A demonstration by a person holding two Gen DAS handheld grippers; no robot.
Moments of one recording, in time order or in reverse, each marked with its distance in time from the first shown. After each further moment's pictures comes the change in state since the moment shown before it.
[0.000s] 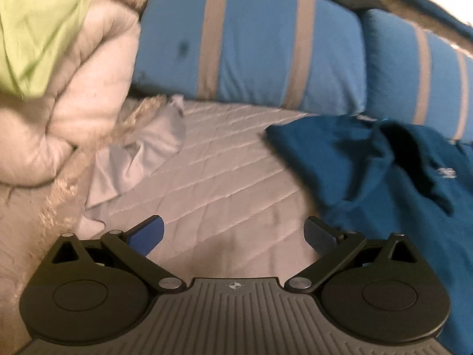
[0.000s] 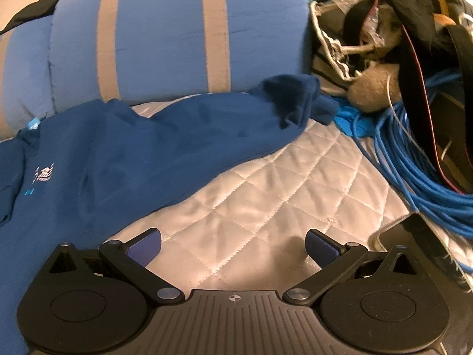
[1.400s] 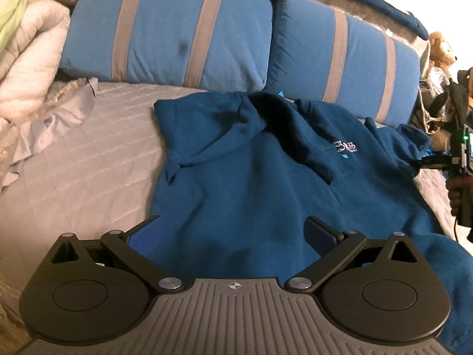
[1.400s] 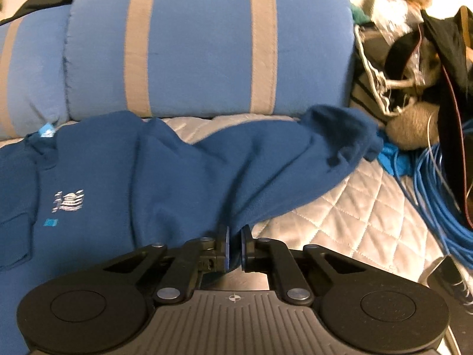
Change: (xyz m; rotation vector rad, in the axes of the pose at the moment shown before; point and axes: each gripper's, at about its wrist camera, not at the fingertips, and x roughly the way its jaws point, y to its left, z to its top) left arm -0.036 -0.119 -0.030 -0.049 0.069 -0.196; right arm 0.018 0.084 0.042 -0.050 0.005 -0.022
